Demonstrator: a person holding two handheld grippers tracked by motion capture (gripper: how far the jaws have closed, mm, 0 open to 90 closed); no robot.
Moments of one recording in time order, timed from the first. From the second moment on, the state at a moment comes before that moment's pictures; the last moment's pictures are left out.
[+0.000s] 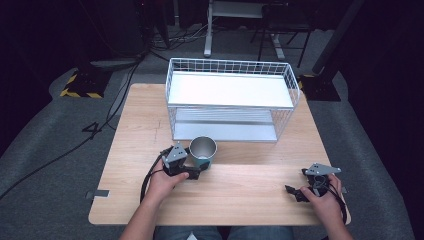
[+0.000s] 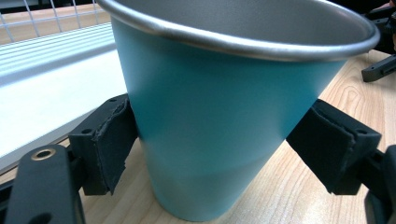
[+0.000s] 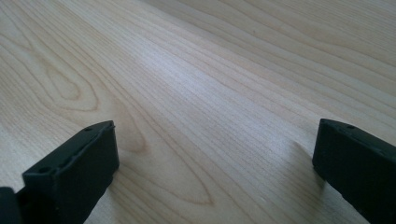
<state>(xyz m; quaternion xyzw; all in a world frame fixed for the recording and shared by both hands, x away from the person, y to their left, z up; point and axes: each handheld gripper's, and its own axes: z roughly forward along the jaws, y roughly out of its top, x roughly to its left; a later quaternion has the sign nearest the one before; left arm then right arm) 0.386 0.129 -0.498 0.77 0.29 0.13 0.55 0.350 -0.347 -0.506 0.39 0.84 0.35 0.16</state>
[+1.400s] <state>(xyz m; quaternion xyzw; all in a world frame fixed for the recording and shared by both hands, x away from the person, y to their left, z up) 0.427 0.092 -0.452 0.73 0.30 0.14 0.59 0.350 -0.347 -0.506 0.39 0.84 0.35 0.16</state>
